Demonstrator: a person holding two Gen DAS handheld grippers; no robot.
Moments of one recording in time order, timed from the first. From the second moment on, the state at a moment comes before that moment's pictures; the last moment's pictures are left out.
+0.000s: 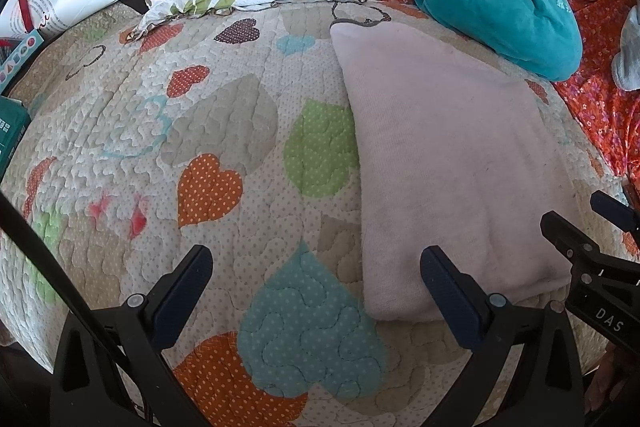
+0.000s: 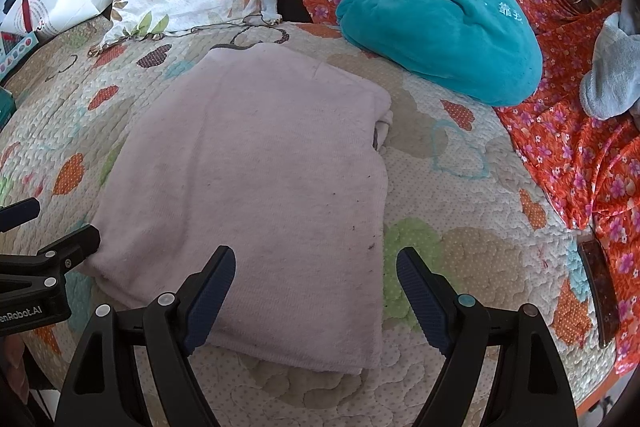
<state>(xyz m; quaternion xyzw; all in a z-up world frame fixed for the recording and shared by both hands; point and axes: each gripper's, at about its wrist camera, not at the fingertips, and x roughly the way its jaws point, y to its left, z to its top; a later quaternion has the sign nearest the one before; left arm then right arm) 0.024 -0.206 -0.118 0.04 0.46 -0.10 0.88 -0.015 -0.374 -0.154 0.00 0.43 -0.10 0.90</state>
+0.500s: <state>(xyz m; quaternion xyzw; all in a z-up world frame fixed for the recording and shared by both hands) 0.025 -0.206 -0.117 0.04 0.46 -0.11 0.88 -0.013 -0.373 -0.154 -0.01 0.43 -0.10 0.90</state>
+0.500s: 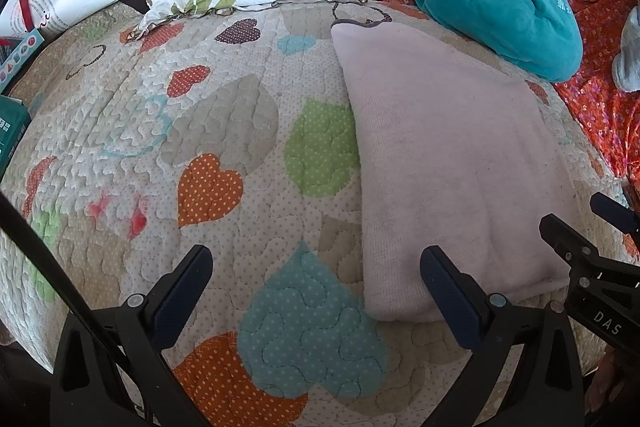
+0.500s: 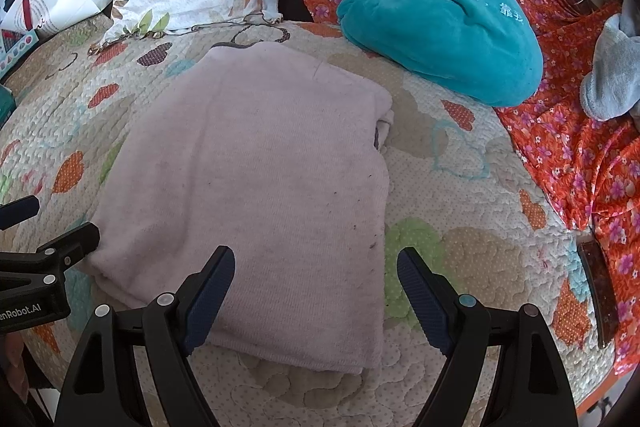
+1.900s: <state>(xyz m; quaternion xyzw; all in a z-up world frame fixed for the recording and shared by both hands) 0.019 -0.213 -0.107 0.06 0.42 -0.09 0.90 -0.010 -0.379 -0.158 -0.02 0.44 -0.10 0.89</state>
